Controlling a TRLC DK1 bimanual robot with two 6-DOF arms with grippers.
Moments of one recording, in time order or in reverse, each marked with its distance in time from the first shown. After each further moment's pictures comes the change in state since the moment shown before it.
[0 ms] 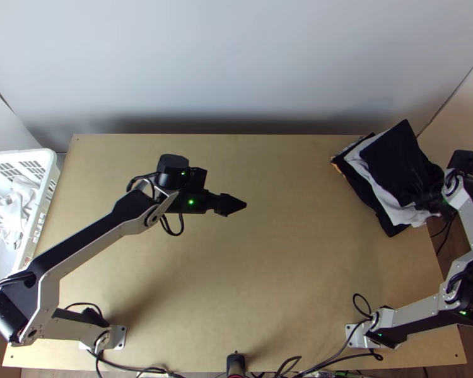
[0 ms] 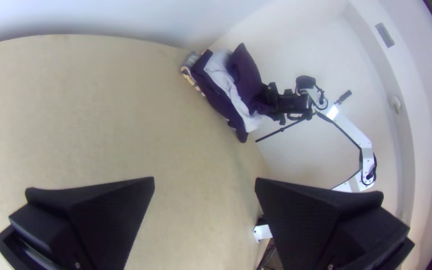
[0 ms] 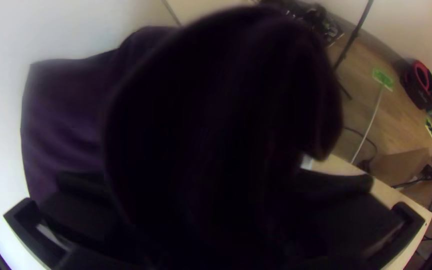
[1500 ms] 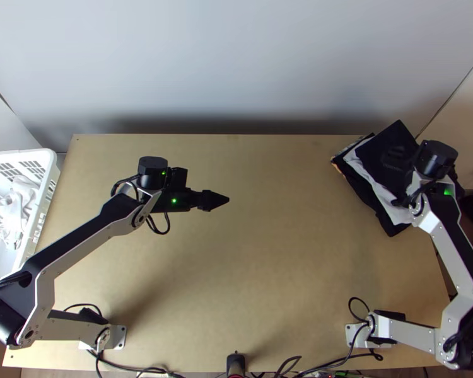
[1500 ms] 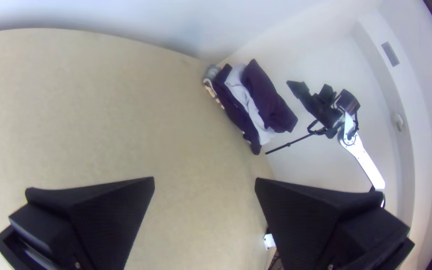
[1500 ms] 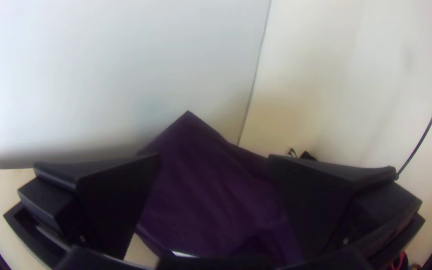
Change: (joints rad) left arm 0.127 -0.030 -0.133 0.105 0.051 0.007; right arm 0.340 -0.285 -0.193 0.544 0.305 -0.616
